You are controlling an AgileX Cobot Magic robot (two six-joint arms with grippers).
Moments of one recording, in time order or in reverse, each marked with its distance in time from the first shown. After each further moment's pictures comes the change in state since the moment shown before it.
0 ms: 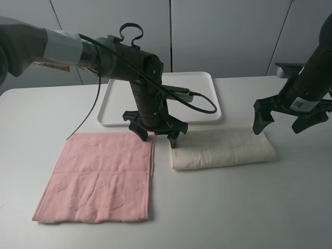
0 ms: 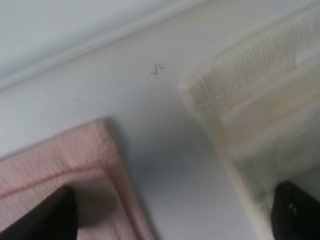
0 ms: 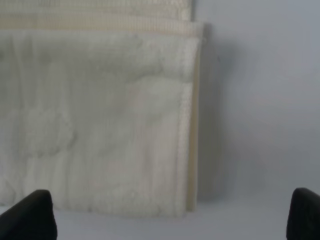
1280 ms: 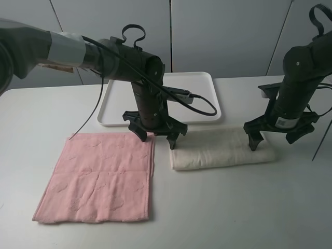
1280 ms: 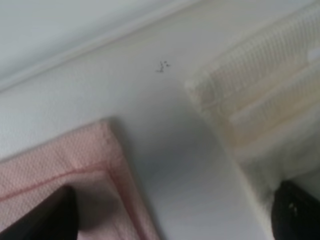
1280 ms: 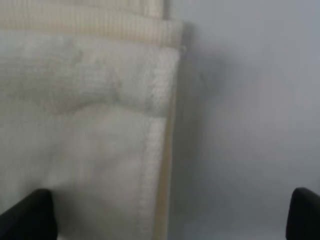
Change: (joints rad) left arm -0.006 0.020 -0.017 0.019 0.028 -0.002; right arm 0.077 0.187 -0.002 -0.234 -0.124 0.199
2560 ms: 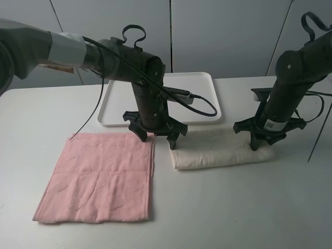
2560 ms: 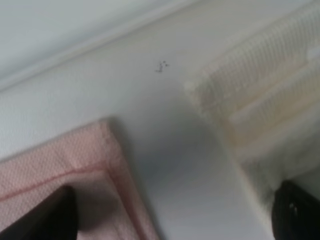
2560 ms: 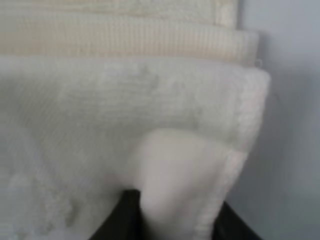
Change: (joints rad) left arm 0.000 0.002 0.000 0.000 0.000 0.002; right arm 0.016 0.060 -0.003 0.127 -0.040 -0.029
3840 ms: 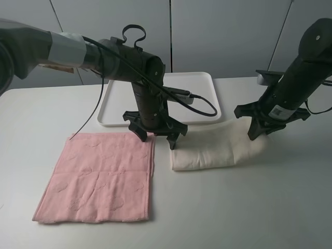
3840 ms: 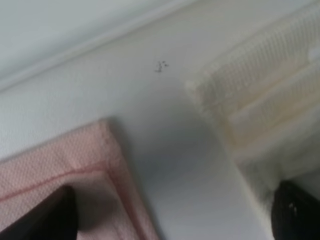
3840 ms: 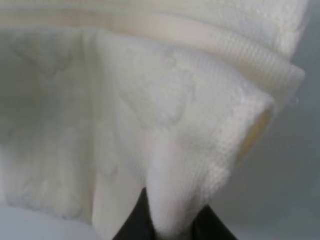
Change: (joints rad) left arm 0.000 0.000 -0.002 0.005 0.000 0.002; right arm -0.005 -0.214 0.038 0.261 0.096 -0.223
